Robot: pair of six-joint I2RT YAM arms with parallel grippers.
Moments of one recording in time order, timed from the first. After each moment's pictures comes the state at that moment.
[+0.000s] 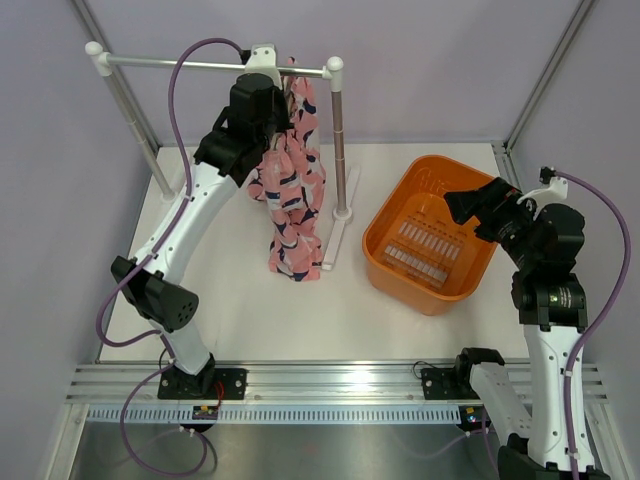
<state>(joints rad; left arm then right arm) -0.50 1.74 2.02 -0.49 -0.36 -0.23 -0.06 0.74 1.08 -0.51 -0.31 0.61</state>
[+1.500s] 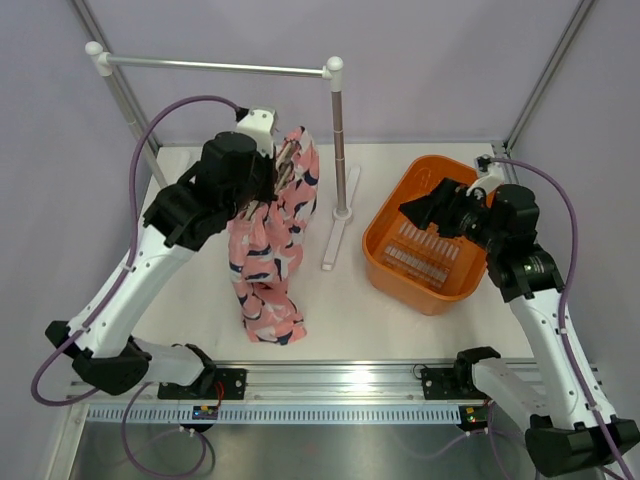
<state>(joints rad) -0.69 1.34 1.75 -0.83 -0.34 -0.19 0.15 0.88 1.04 -0.43 -0.40 0.59</state>
